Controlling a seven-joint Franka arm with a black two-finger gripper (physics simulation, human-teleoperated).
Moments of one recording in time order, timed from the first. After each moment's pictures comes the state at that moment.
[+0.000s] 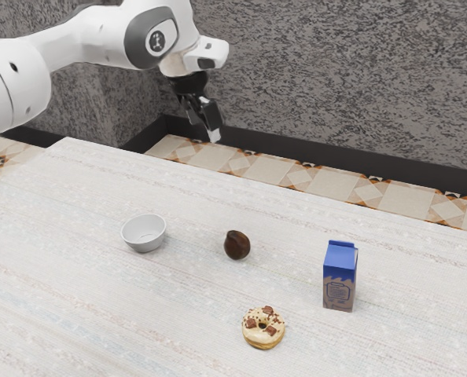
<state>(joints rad) -0.24 0.31 0.15 -1.34 -0.06 1.81 0.45</state>
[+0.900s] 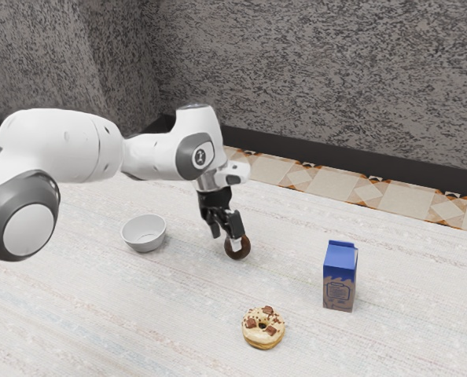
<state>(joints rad) -0.22 0.60 0.13 -1.57 -0.33 2.05 0.48</state>
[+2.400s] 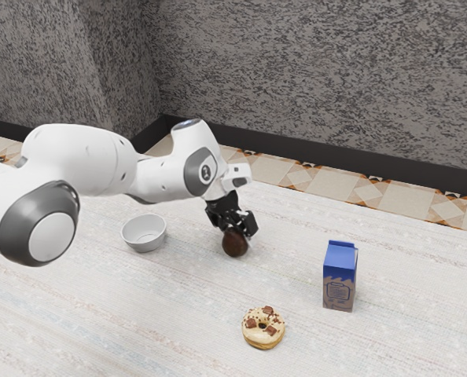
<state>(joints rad) -0.21 0.70 0.13 -1.54 -0.46 2.26 0.37</state>
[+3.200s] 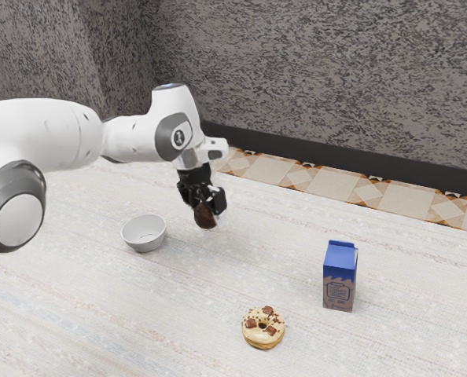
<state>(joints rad) -0.15 0.55 0.16 -1.56 -0.28 2.05 0.32</state>
